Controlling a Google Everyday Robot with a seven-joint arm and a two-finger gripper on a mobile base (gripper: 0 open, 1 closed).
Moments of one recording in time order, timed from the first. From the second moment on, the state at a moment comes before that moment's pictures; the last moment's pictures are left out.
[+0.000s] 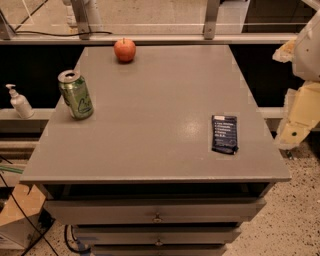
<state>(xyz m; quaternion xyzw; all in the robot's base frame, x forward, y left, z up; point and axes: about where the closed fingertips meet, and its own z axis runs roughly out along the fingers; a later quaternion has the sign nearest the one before) 0.438 -0.217 0.976 -0.60 0.78 -0.03 0.16</state>
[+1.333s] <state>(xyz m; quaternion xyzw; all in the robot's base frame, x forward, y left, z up) 0.458 -0.204 0.937 -0.62 0.76 0.05 0.20</state>
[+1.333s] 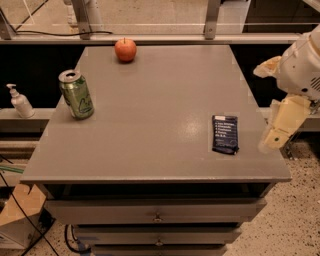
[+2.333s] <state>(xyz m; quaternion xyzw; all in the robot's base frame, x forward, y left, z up) 0.490 -0.186 0.894 -0.61 0.75 0.11 0.24</state>
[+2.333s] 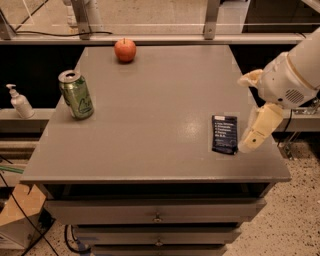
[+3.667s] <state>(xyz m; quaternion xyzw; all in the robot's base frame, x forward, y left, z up) 0.515 -0.176 0.818 -0.57 0.74 0.21 0.26</state>
